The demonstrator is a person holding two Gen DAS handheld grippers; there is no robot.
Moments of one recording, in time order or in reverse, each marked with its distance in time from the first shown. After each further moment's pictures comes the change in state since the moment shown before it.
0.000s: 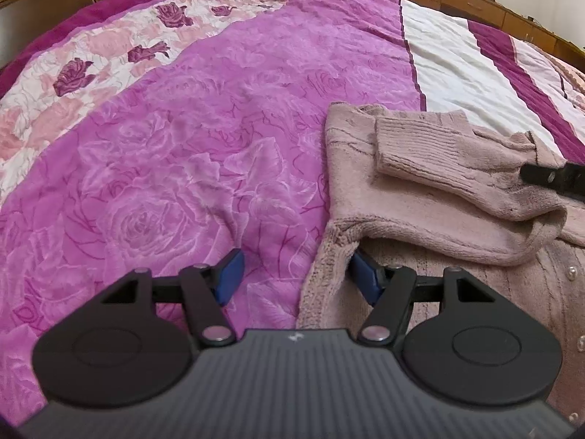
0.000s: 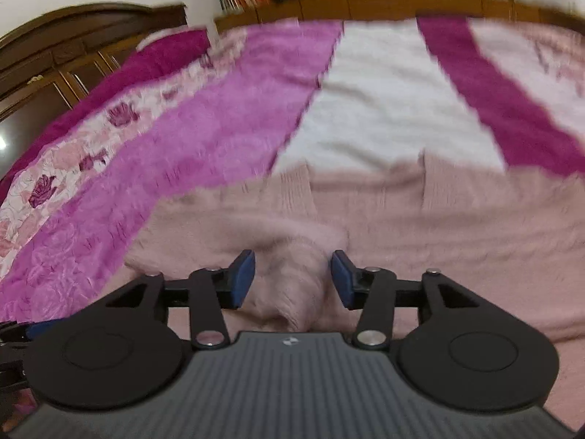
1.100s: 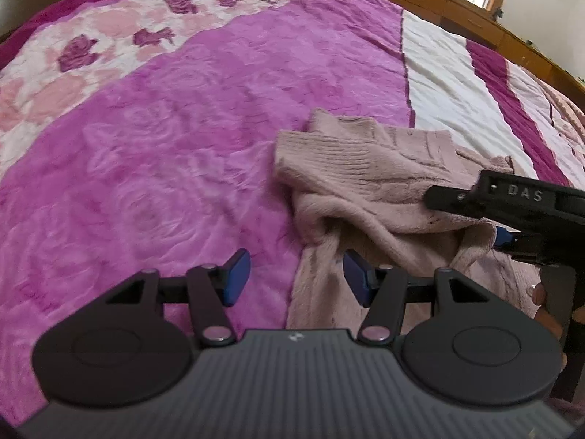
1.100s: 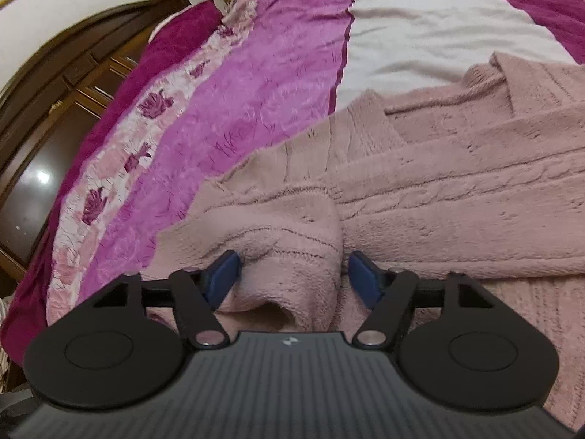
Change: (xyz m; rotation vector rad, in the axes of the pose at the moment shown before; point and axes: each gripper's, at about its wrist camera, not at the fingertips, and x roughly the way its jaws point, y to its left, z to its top) left arm -0.017 0.010 0.006 -0.086 0.015 -0.075; right arm 0.045 0.015 -0.004 0.263 0.218 0.213
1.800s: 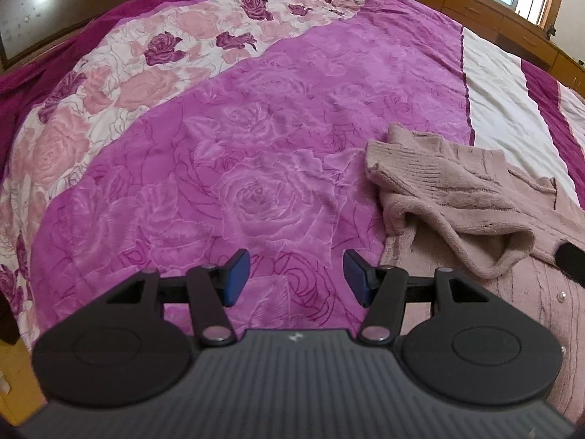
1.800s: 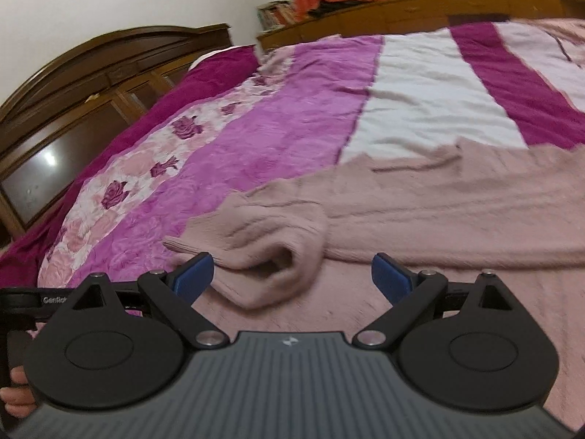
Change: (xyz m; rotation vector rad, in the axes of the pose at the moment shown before) left arm -0.053 0.035 -0.010 -0.097 -0.011 0.182; right arm -0.107 0.013 -0.058 -0.240 -0.215 -0.016
